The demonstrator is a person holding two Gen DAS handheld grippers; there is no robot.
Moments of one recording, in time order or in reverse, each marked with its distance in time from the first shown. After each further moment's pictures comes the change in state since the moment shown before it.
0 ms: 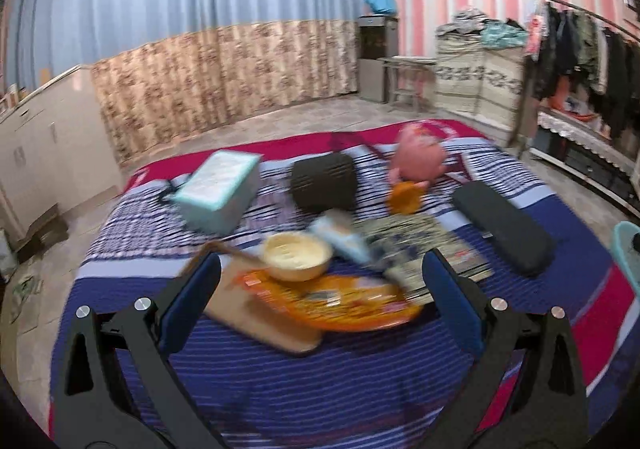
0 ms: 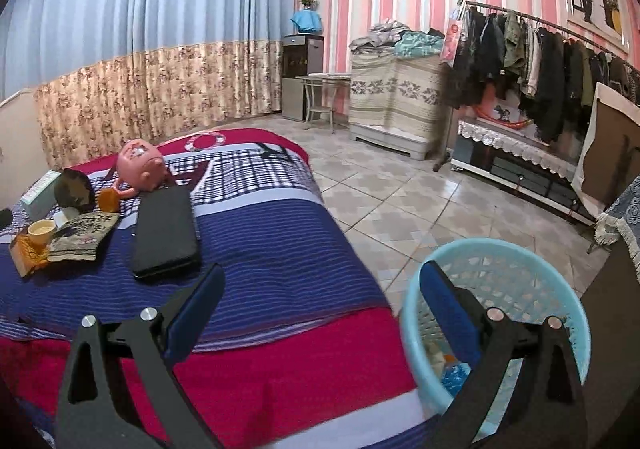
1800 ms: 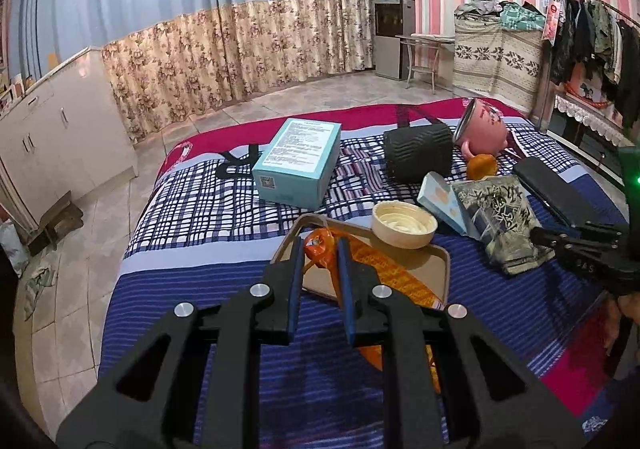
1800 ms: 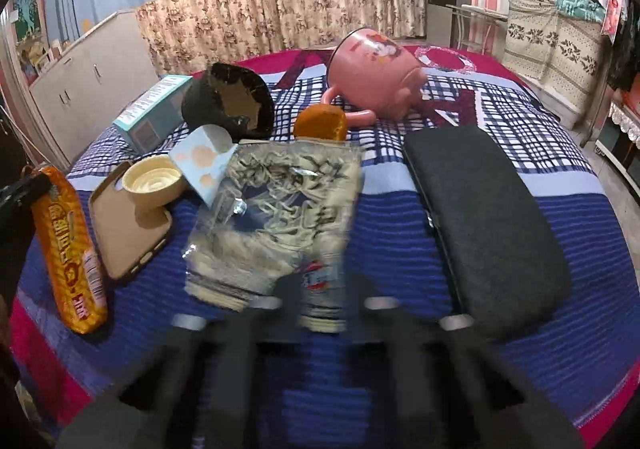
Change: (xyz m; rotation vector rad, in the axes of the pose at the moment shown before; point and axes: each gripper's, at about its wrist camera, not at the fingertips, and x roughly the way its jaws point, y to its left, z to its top) left arm 0.011 0.080 0.000 0.016 0.082 0.022; right arm 0.086 0.223 -0.005 -0.179 0.318 0.452
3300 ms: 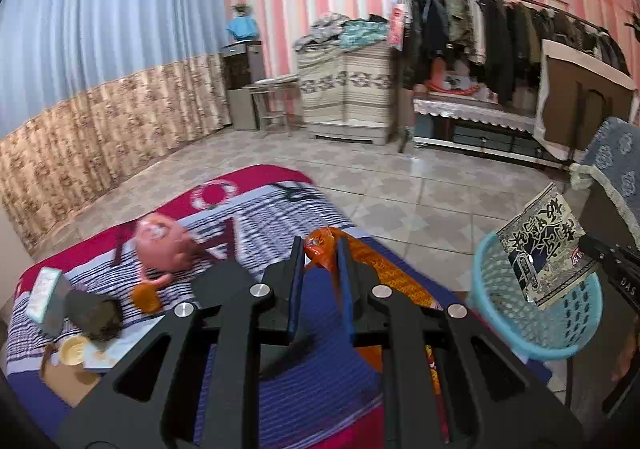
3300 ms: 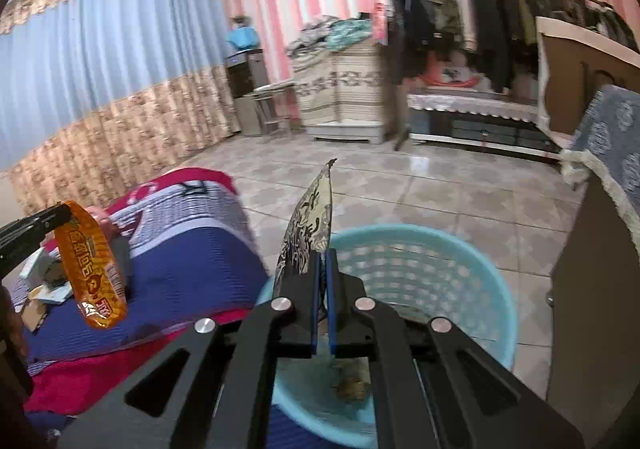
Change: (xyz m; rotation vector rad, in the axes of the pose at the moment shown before) left arm -0.056 -0.343 0.055 0.270 -0.176 -0.400; right arm -0.243 -0.288 -0.121 0.444 -0.382 -0.473
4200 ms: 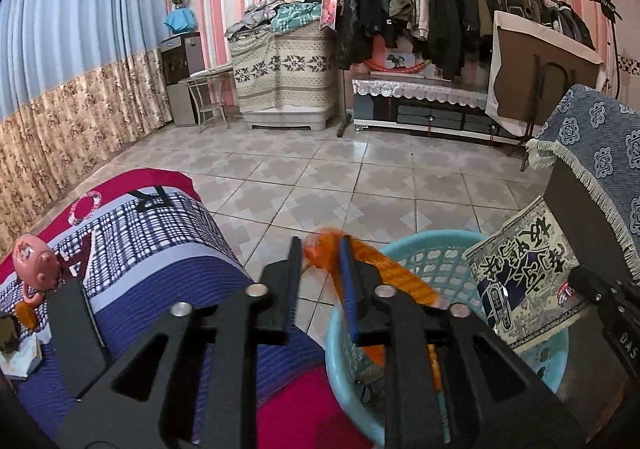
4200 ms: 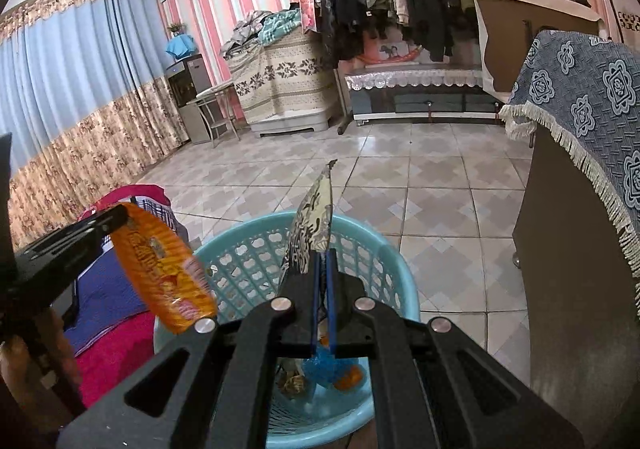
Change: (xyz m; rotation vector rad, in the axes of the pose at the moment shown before) left arm 0.084 -0.160 0.009 0.065 0.053 -0.150; right arm 0.006 -0.089 -0.011 0.154 0.032 -0.133
